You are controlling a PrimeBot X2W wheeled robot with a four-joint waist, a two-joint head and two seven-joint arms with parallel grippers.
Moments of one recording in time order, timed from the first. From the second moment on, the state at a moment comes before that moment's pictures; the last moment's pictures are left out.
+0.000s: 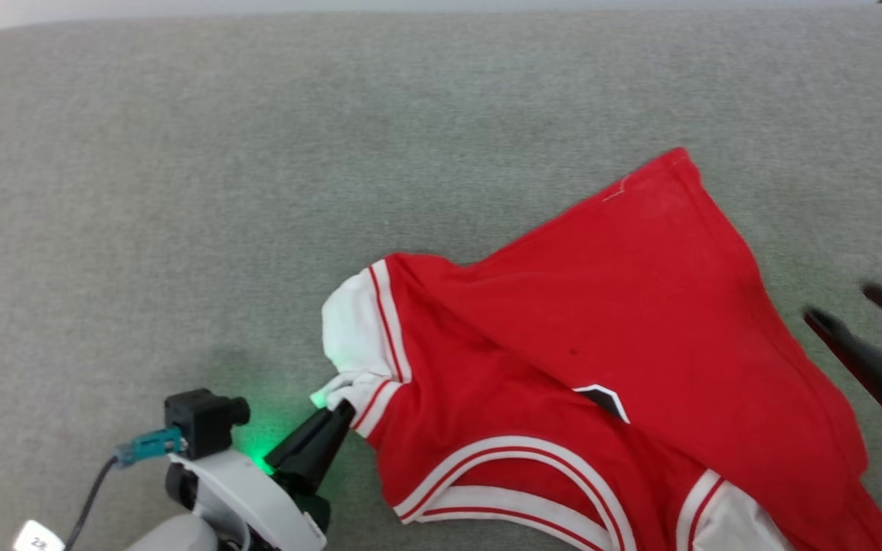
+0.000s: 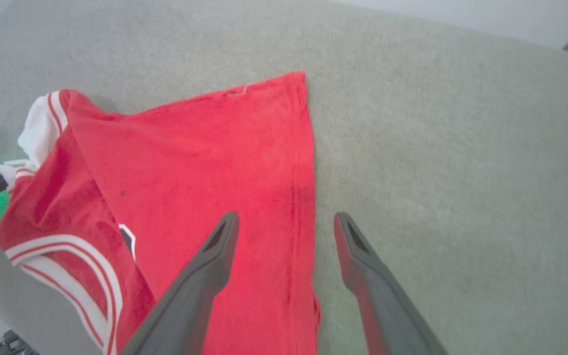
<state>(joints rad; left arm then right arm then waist) -0.37 0.63 -0.84 0.17 -1.14 -0.11 -0.26 -0.16 -0.56 -0.05 -0.44 0.73 0.13 0.90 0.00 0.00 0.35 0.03</state>
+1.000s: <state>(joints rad) -0.42 0.55 -0.88 0.22 -1.17 -0.13 -0.27 -0.90 -0.56 0.64 0.47 0.72 0.13 0.60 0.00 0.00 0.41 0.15</state>
